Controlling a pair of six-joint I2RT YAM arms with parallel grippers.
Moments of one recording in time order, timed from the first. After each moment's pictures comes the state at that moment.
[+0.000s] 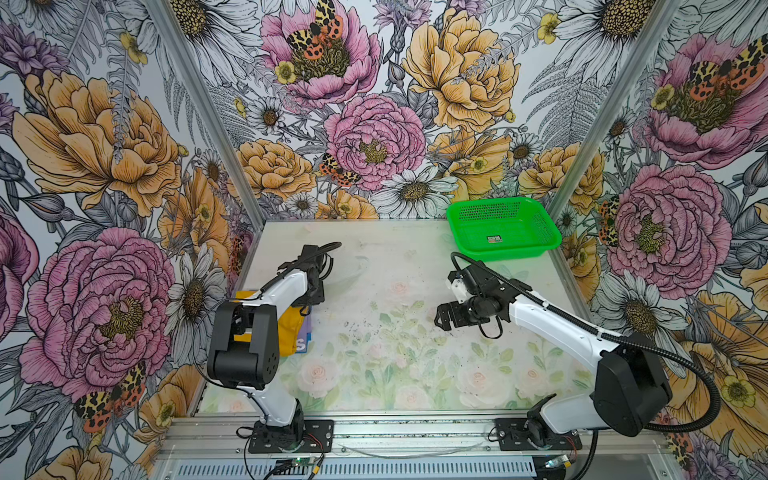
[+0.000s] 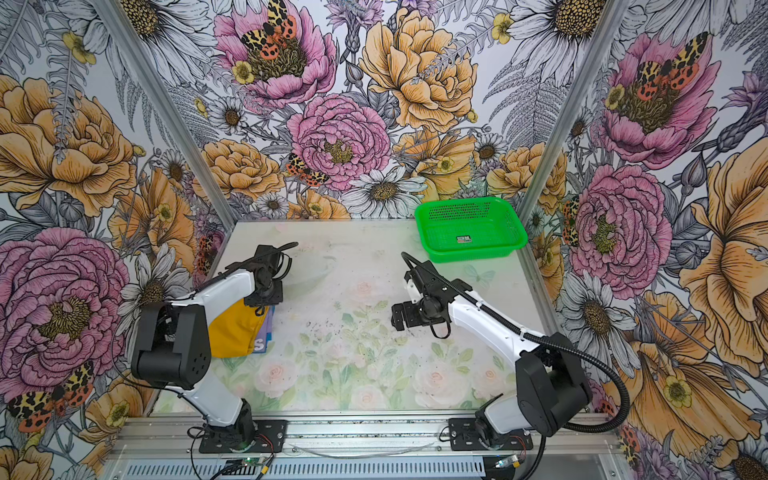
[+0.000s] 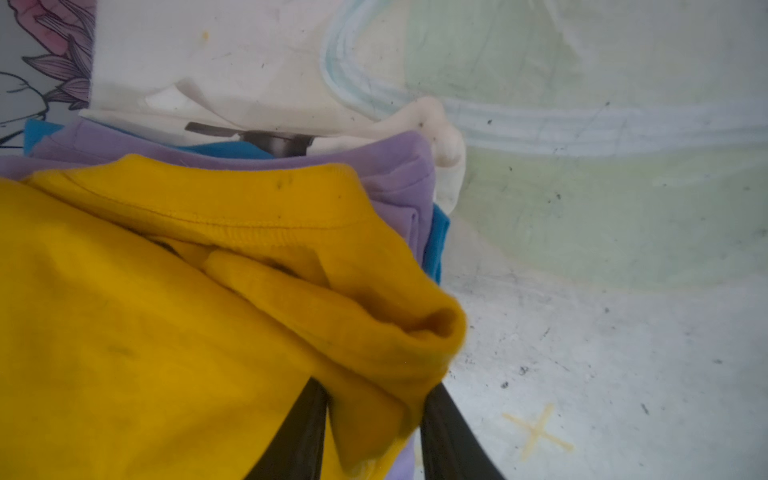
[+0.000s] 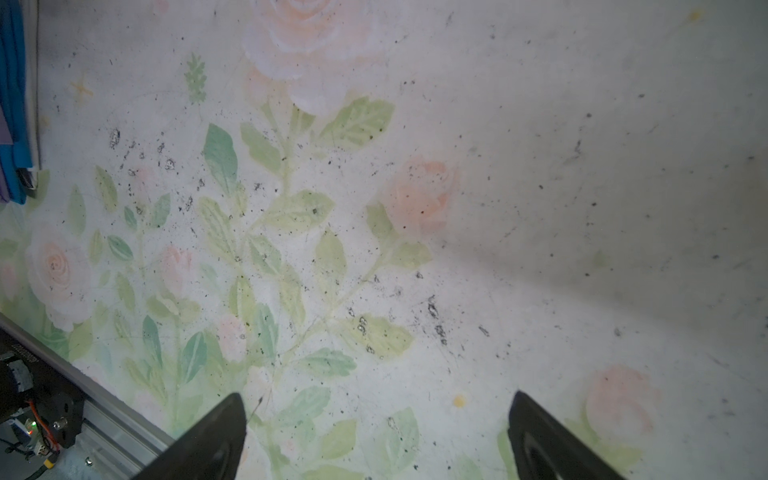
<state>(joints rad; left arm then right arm) -0.11 1.68 1.12 -0.71 -0.36 -0.27 0.51 1.43 1.01 -0.75 -0.23 0.28</state>
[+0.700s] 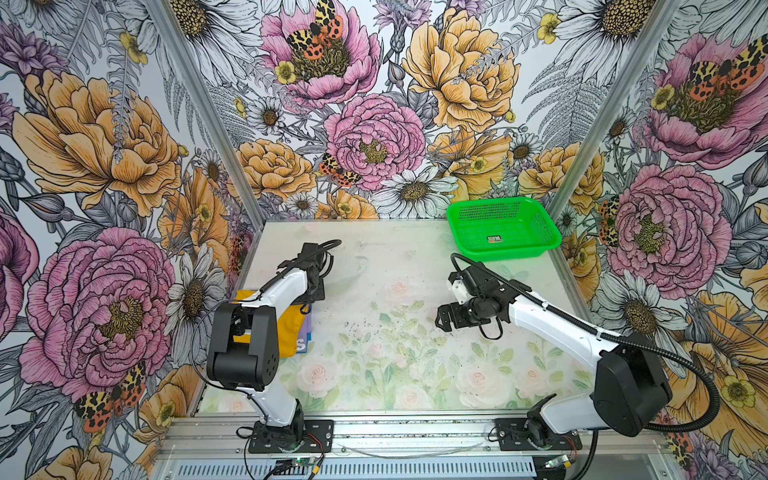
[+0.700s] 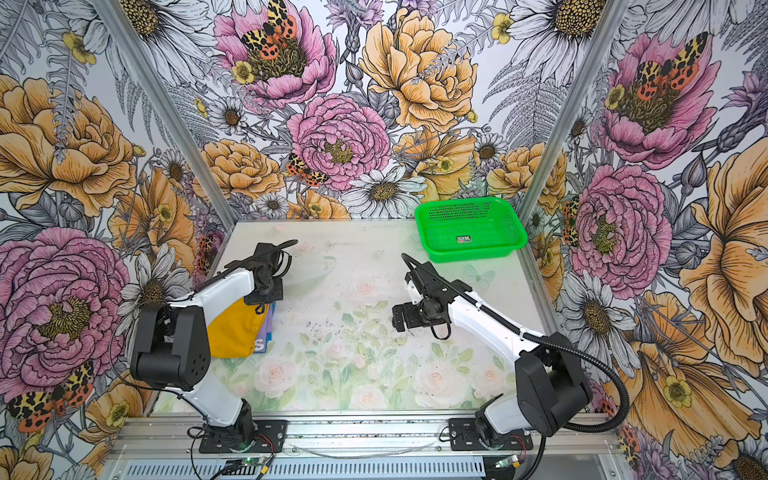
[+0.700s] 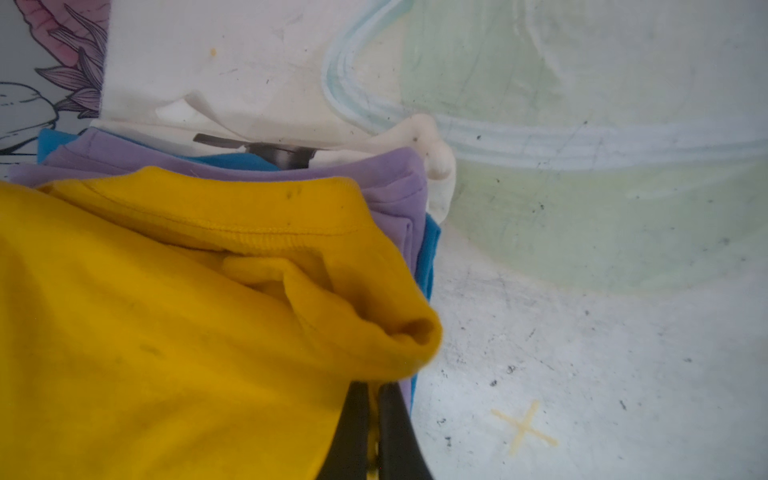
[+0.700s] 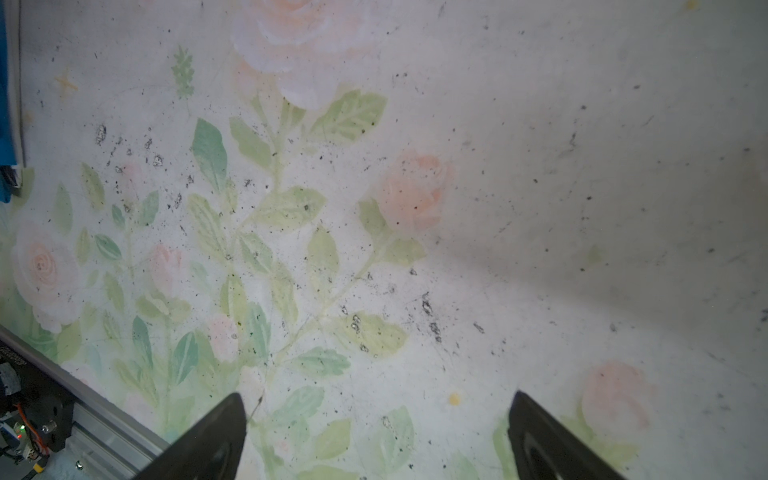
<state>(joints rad) -0.11 1.66 1.14 -0.73 -0.35 -0.28 0.51 1.43 1.00 -0.74 -0.22 0.28</state>
